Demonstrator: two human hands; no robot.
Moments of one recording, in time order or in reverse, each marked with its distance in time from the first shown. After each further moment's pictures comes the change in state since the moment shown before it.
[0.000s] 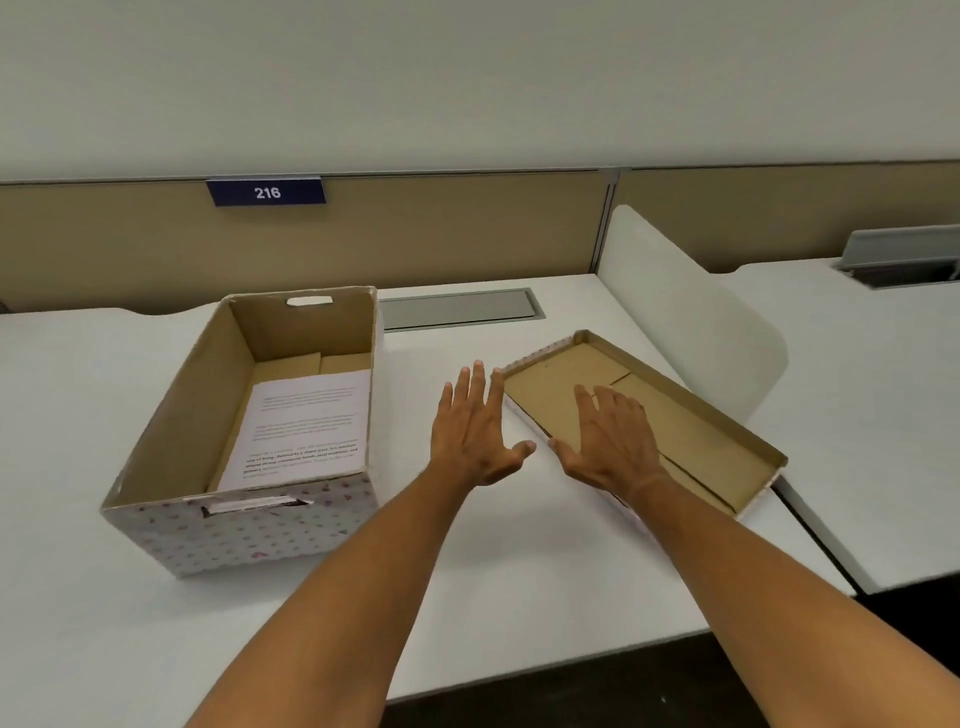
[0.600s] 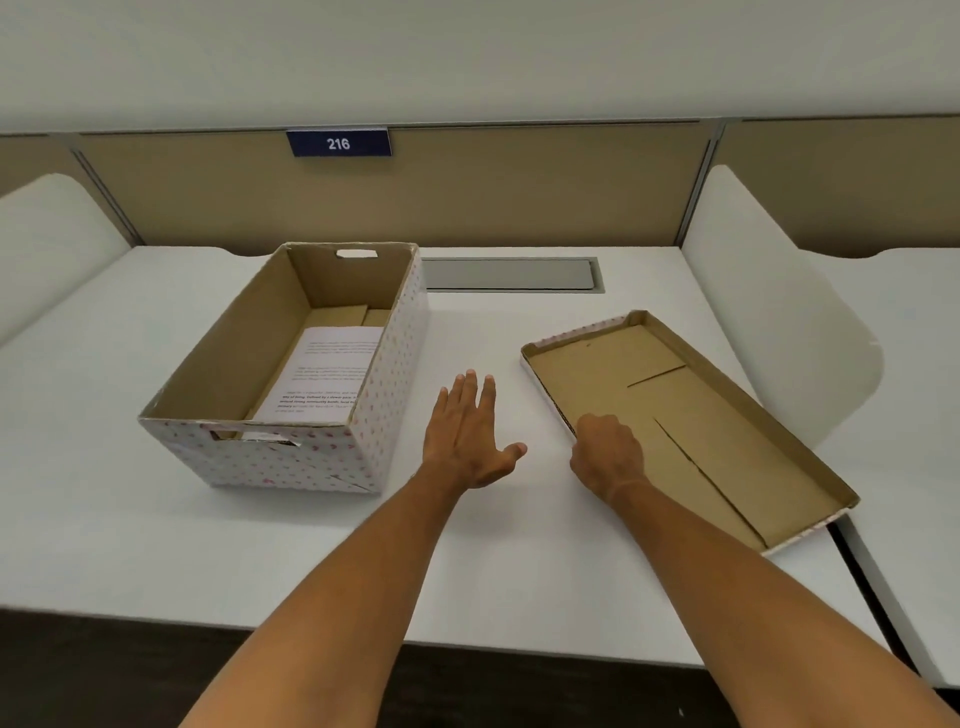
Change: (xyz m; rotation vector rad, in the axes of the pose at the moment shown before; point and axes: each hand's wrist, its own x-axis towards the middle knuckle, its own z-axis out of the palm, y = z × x) left_hand -0.020 0.018 0.031 0.011 -0.106 -0.269; right_hand 0.021 0.008 0.055 0.247 -0.222 -0.022
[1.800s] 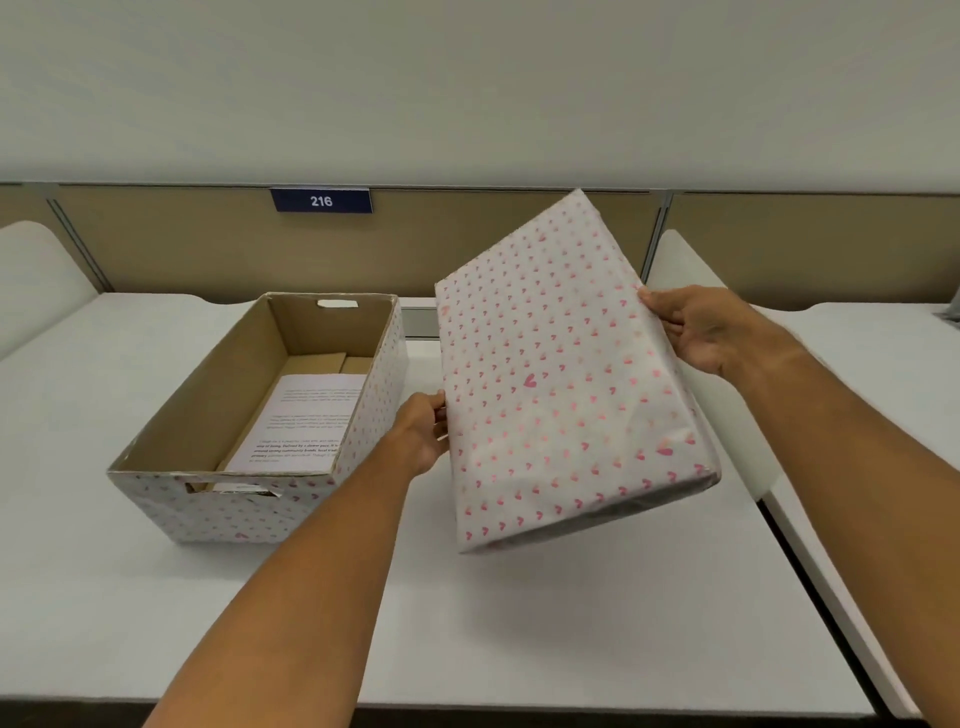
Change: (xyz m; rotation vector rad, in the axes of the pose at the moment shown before) left_hand 0.039 -0.020 -0.064 -1.879 -0.108 -0.583; right_hand 0.040 0.050 -0.222 1.567 -0.030 0.238
